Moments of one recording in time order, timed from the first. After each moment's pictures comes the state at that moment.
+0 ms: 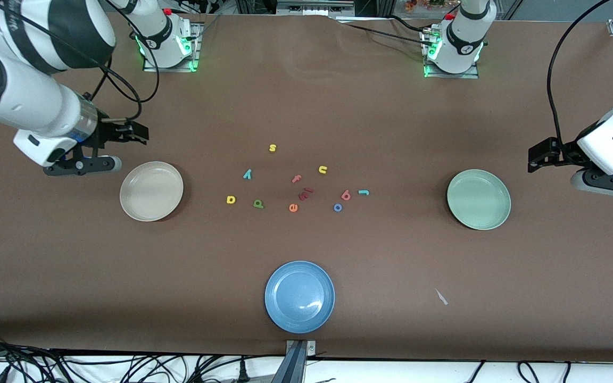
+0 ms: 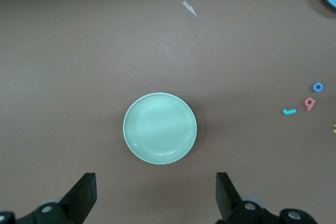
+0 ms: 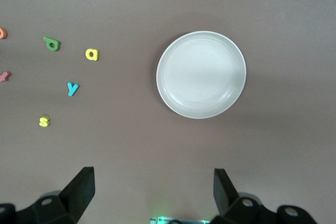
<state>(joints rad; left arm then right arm) 0.08 0.23 -0.16 -1.39 0.06 1.56 0.11 0.27 0.17 -0.03 -1.63 0.01 1.59 0.13</state>
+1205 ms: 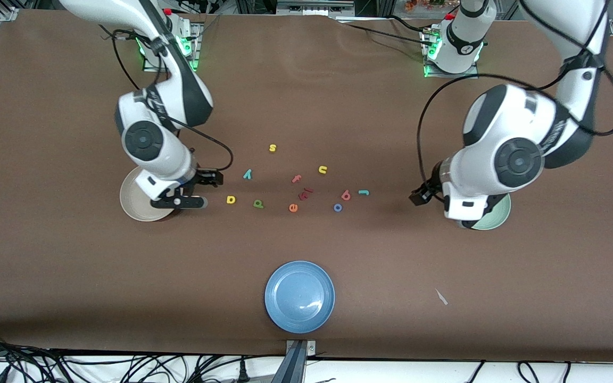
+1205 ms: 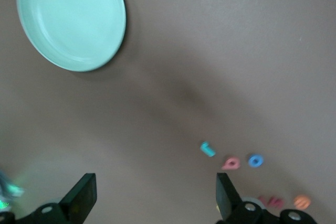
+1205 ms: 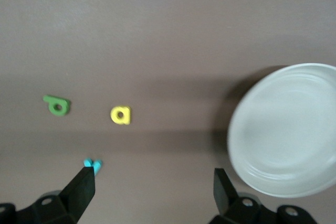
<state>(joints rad) -0.18 0.48 -0.18 -1.44 -0.06 1.70 -1.16 0.44 0.42 -0.03 -1.82 0.01 2.15 0.42</state>
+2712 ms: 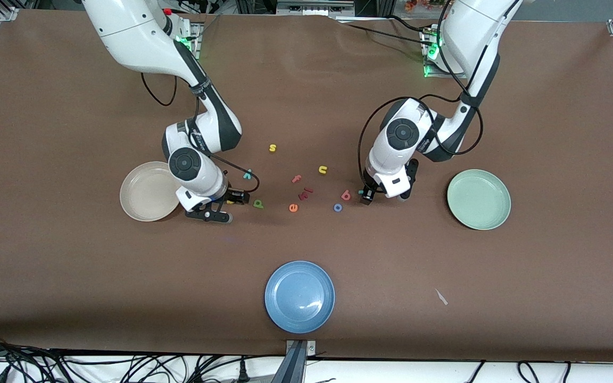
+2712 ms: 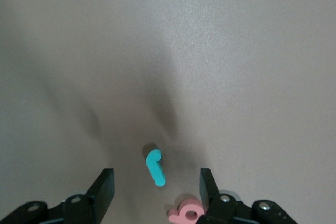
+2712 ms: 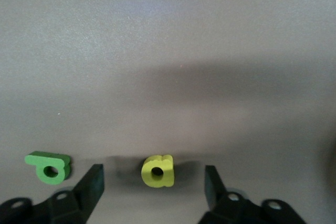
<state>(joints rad) -0.39 0.55 -0.16 -1.97 0.03 2.57 -1.80 0.48 0.63 -0.03 -1.82 0.12 2.42 0.50</state>
